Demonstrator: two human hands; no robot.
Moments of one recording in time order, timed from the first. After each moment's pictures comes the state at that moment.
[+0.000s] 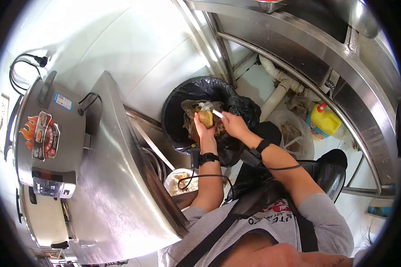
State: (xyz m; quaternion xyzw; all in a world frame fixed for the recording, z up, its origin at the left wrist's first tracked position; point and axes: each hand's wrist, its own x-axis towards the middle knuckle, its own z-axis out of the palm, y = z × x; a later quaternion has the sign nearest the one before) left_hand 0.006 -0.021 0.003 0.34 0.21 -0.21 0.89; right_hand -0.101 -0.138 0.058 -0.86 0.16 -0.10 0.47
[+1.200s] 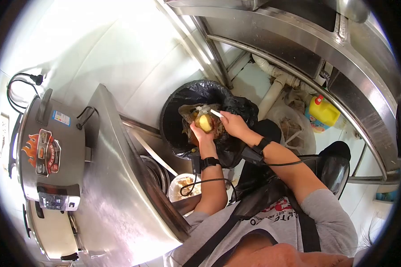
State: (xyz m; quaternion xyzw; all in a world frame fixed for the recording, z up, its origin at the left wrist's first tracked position) left_hand -0.002 -0.021 0.020 0.32 0.22 -0.27 0.88; right_hand -0.102 -0.147 0.056 -0.86 0.15 -0.16 0.47
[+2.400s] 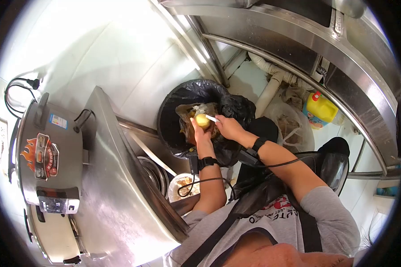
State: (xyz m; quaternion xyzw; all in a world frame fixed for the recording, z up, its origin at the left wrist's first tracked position) left_hand 0.001 -0.023 -0.007 0.43 0.22 -0.21 0.85; right_hand -0.111 -0.136 0.055 -0.87 0.11 -0.12 0.46
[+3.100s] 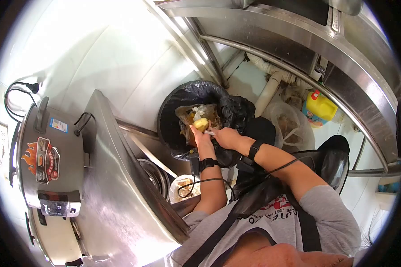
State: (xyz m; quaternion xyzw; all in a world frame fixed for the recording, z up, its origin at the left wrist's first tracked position) left_hand 0.015 -0.022 -0.038 0.36 0.28 -0.17 0.87; right_hand -0.124 -0.120 0.058 -0.94 0.02 0.01 0.33
